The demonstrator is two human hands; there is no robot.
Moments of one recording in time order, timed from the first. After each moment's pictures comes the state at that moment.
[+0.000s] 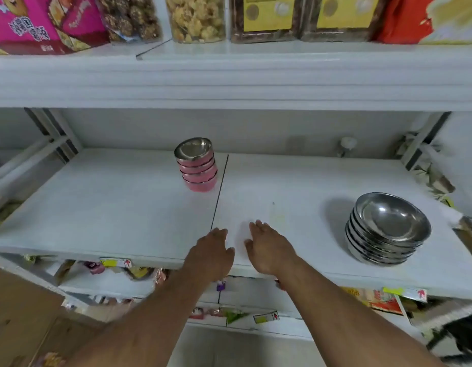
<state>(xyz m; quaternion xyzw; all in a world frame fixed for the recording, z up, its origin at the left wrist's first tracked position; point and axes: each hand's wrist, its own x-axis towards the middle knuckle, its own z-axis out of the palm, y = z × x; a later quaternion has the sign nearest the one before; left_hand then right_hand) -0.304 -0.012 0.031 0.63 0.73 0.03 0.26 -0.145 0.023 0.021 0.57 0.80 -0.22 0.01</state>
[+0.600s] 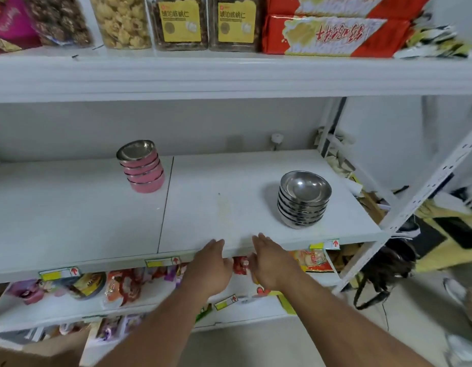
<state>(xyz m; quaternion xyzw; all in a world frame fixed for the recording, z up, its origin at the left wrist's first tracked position) -0.213 -0.088 0.022 0.69 0.65 0.07 0.30 -0.038 -0.095 0.023 0.66 0.72 -0.23 -0.02</state>
